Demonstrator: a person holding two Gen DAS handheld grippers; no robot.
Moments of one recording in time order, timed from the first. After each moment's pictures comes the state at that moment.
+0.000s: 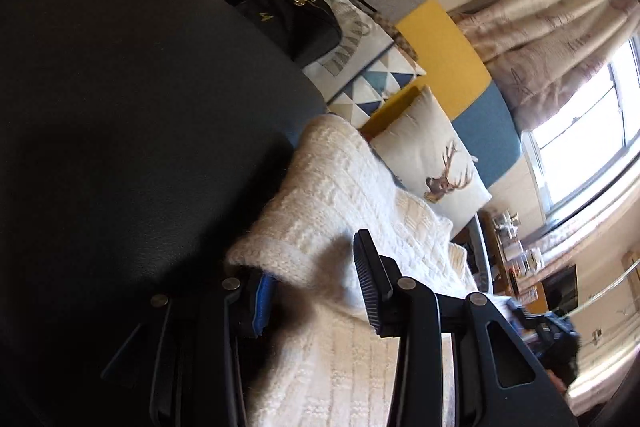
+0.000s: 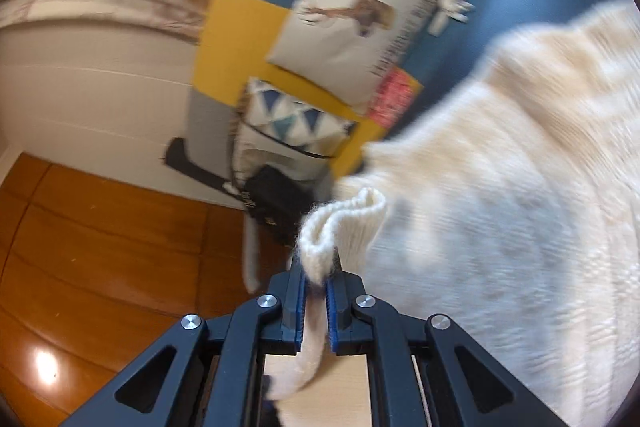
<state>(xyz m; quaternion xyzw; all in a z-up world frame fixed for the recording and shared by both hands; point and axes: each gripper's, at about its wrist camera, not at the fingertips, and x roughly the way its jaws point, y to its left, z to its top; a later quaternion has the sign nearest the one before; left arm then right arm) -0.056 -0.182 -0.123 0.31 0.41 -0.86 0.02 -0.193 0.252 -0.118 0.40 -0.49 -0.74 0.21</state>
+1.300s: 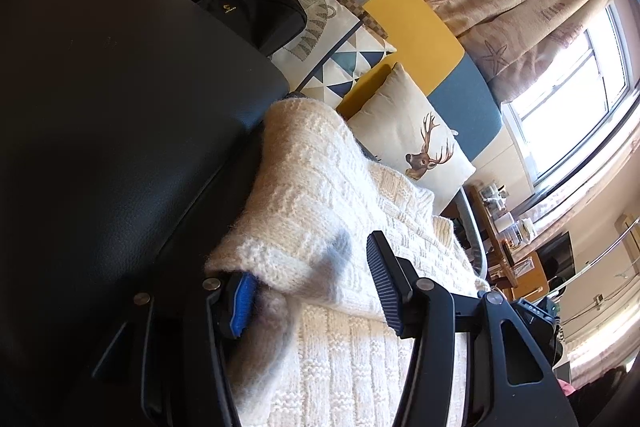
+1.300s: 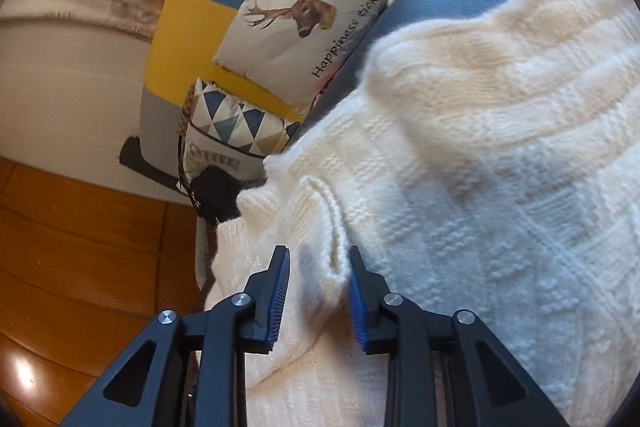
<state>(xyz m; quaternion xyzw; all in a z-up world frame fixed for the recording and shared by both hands) -0.057 -0.160 -0.120 0.31 0.37 -0.87 -0.01 -0.198 0.288 -0.151 0.43 -0.44 -0.77 0.18</state>
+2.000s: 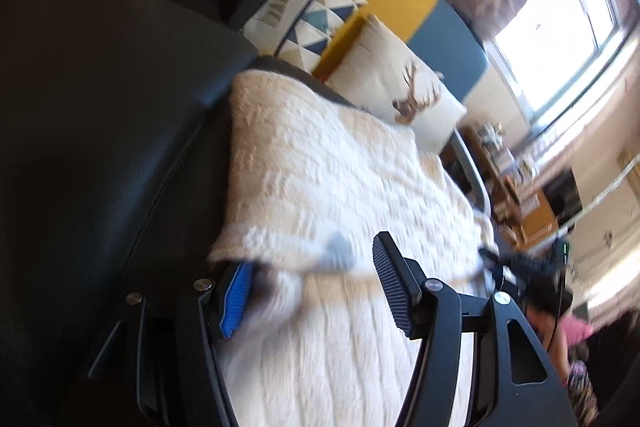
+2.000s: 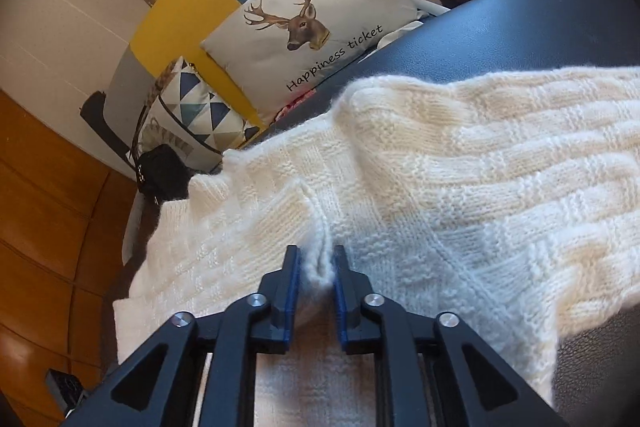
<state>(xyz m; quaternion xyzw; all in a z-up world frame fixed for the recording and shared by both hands) -0.036 -0.138 -0.100 0.38 0.29 -0.87 -0.07 -0.177 0.301 -0.135 0.44 -0.30 -0.84 0.10</state>
